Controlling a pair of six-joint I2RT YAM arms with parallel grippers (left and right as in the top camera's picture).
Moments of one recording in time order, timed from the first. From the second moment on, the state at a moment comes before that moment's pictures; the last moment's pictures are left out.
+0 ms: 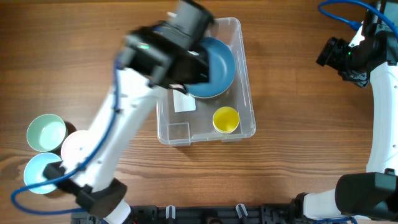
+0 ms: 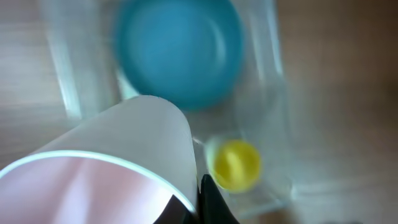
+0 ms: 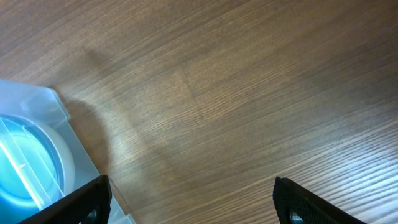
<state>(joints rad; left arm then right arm) -0.64 1.78 2.11 -1.46 -0.05 -0.55 -0.19 1.63 1.71 -1.24 0.00 0.31</state>
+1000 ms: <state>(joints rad) -0.78 2.08 2.10 -1.47 0.04 -0.62 -0.19 1.63 1.71 -1.25 -0.01 0.28</state>
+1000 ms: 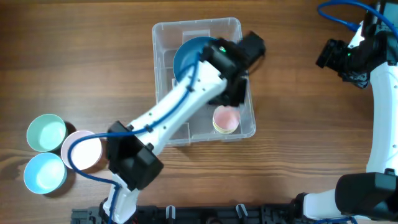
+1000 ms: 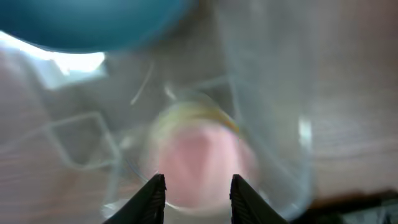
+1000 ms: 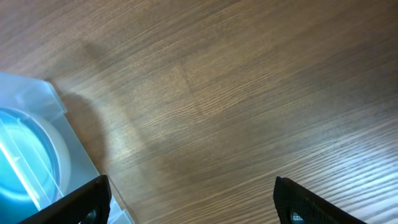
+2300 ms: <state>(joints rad) 0.03 1.82 2.09 -1.68 -0.10 -0.58 0.05 1.62 1.41 -0.98 0.07 0.20</state>
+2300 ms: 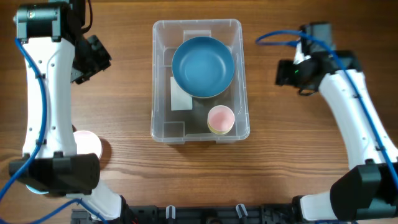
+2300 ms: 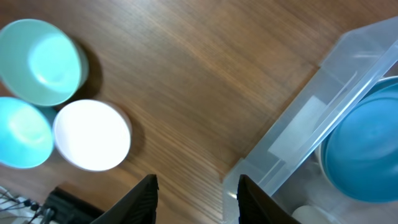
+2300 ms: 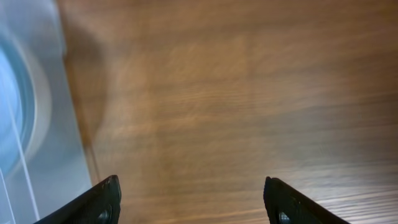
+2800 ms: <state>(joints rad) 0.04 1.10 1.20 -1.32 -0.14 -0.71 0.01 1.62 1.42 -1.01 0.06 0.18</state>
